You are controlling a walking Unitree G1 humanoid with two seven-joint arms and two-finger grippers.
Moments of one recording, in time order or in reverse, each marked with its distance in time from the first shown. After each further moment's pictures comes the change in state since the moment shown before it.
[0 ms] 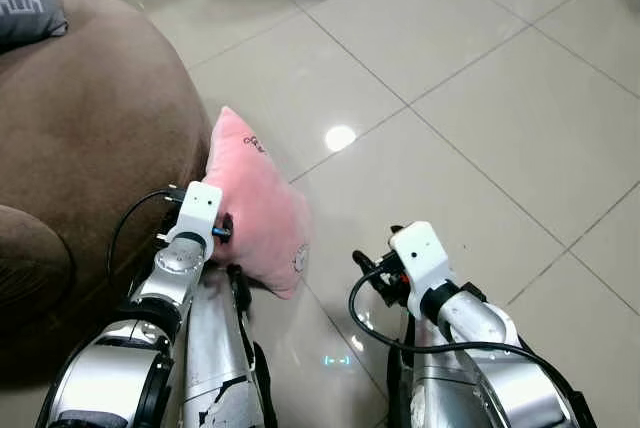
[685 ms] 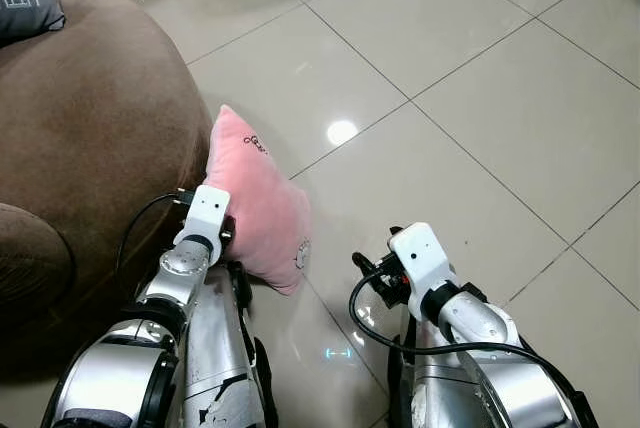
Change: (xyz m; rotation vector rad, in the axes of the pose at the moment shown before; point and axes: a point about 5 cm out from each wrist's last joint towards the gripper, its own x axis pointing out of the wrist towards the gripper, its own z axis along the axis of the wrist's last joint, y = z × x) left arm 0.000 -0.009 -0.001 -0.031 0.008 -0.070; right arm -0.001 -0.001 -0.001 -0.009 0.005 0.009
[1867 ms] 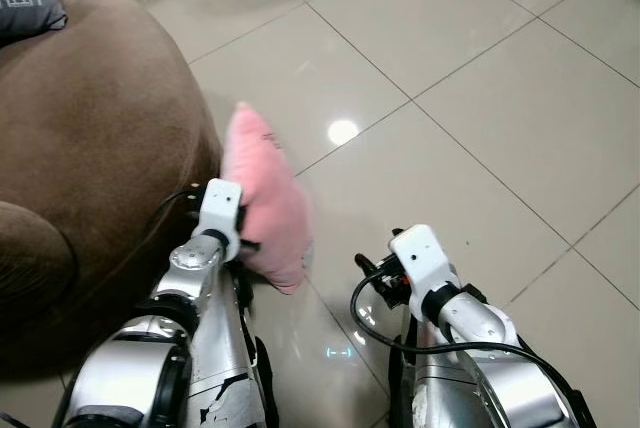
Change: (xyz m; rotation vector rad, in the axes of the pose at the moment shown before) left arm 0.002 -0.026 0.020 -0.176 -0.113 -0.201; right arm 0.002 -0.001 -0.005 0.030 -0.003 -0.030
